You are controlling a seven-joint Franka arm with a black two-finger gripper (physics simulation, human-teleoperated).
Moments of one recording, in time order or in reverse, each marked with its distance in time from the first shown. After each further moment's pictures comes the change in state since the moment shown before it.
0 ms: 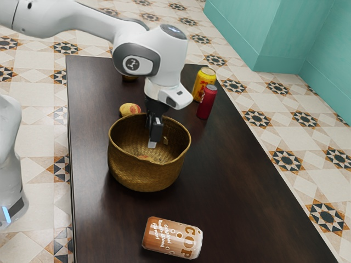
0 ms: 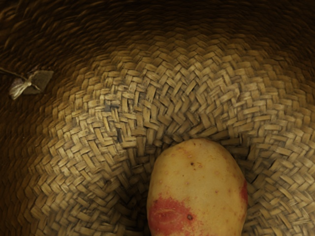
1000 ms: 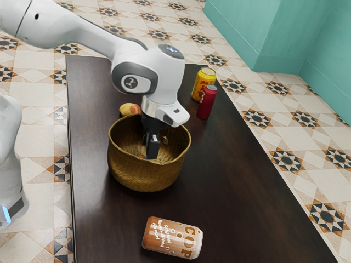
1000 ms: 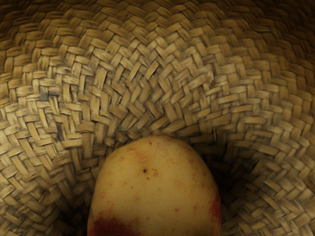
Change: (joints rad) arm 0.001 0.028 -0.032 -0.090 -0.062 0.098 0.002
